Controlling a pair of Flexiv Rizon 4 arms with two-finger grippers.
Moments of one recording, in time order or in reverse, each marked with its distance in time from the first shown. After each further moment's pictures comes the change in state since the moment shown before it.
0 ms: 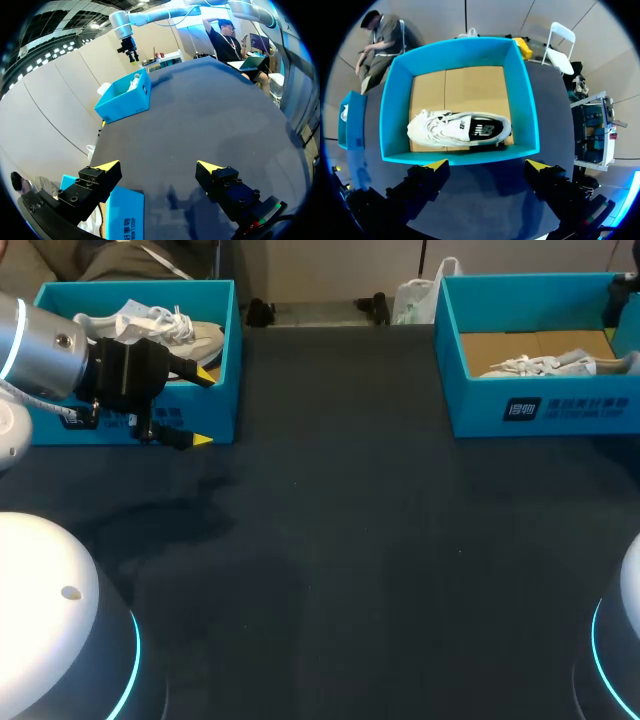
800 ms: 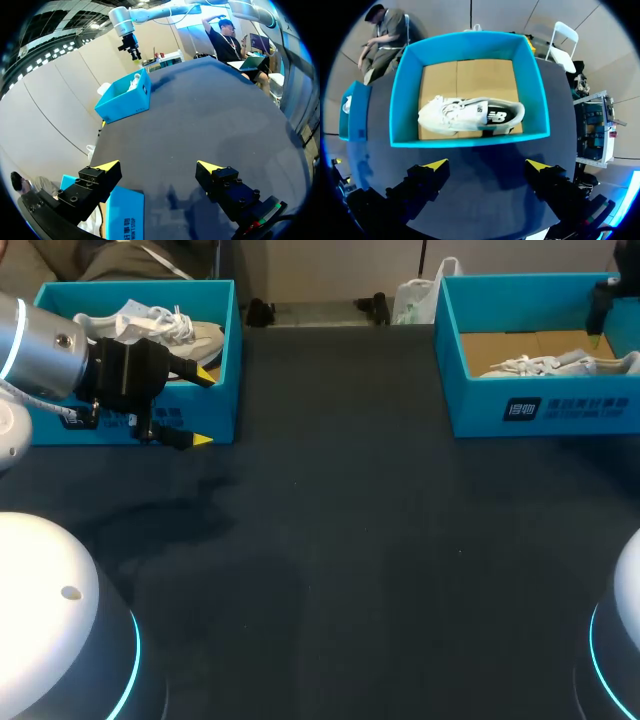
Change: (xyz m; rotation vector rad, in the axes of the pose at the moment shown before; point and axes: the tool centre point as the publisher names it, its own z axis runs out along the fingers) left arm 0.000 0.000 0.000 0.000 0.000 0.000; right arm 0.037 -0.035 -0.019 0.033 0.000 -0.023
